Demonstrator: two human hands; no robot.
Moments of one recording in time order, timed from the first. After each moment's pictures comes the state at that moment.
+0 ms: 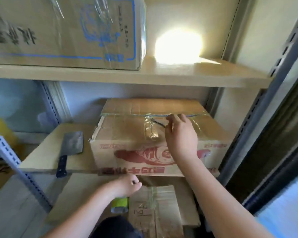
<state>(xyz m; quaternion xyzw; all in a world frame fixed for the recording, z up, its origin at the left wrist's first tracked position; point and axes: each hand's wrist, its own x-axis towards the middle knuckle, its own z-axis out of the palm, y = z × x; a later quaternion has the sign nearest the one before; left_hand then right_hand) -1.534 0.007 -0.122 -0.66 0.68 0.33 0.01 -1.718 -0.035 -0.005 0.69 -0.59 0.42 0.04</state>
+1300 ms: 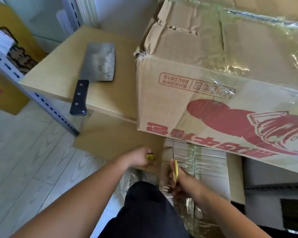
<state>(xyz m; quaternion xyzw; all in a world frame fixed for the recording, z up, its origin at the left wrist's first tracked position) -1.424 -0.044 -0.373 -0.66 0.57 0.48 -0.01 -1.628 -0.019 -0.279 0.46 -0.61 -0.03 -0.65</state>
